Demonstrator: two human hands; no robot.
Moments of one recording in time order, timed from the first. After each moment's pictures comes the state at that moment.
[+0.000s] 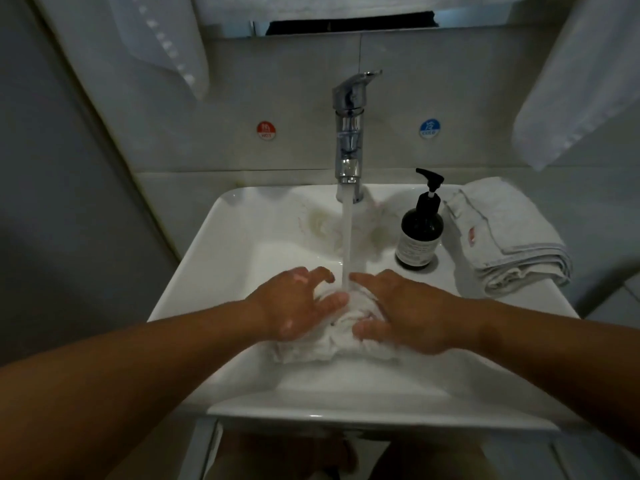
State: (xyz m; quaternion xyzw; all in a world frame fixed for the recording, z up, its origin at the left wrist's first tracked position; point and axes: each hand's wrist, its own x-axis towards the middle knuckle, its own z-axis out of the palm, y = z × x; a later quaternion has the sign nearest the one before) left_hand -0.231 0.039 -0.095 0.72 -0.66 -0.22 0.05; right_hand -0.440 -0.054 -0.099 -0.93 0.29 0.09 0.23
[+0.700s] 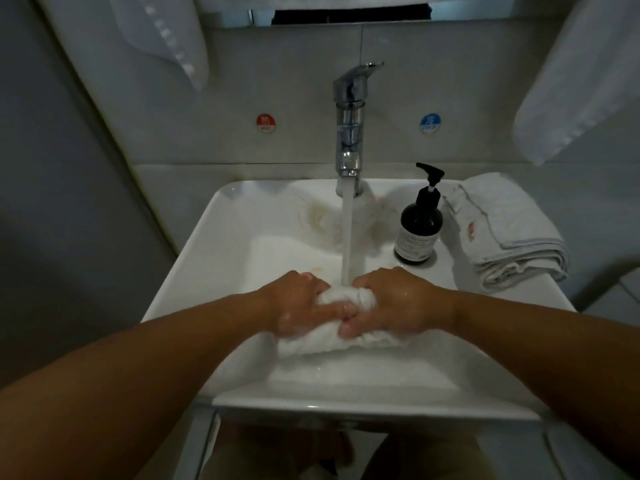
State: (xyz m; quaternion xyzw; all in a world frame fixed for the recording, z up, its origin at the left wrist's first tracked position) left_hand -0.236 0.031 -0.103 0.70 -0.67 -0.24 0.02; right_hand -0.421 -0.067 -0.114 -0.90 0.31 0.05 0.29
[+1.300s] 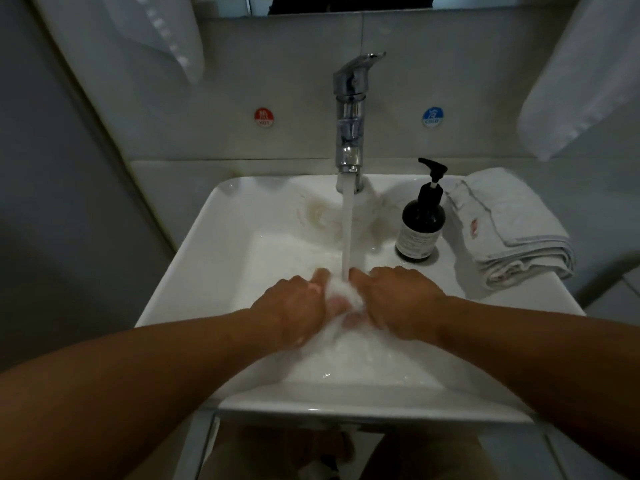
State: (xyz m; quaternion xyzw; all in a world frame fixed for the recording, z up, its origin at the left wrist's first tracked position) left_hand -0.243 0.033 -0.124 0.75 -0.63 -0.19 0.02; right_hand -0.413 -0.057 -0.114 -0.95 0.31 0.09 0.03
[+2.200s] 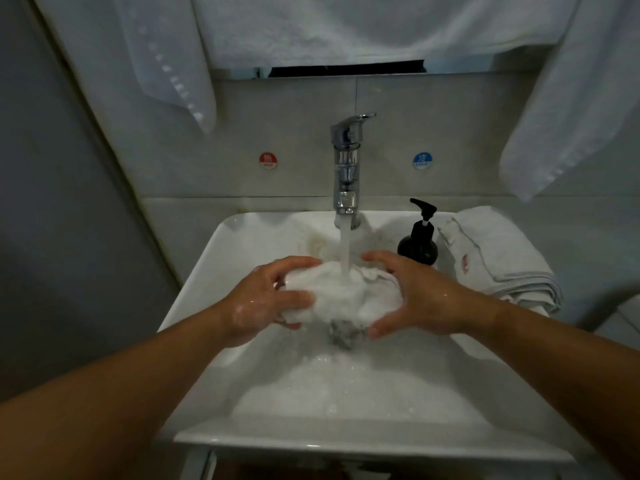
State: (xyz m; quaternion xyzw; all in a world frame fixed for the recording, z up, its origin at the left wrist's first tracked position) left_hand -0.198 0.041 -0.079 0.59 -0.45 -0.47 0.48; right_hand -0.444 -0.090 -0.070 -0.90 0.33 -0.07 0.27
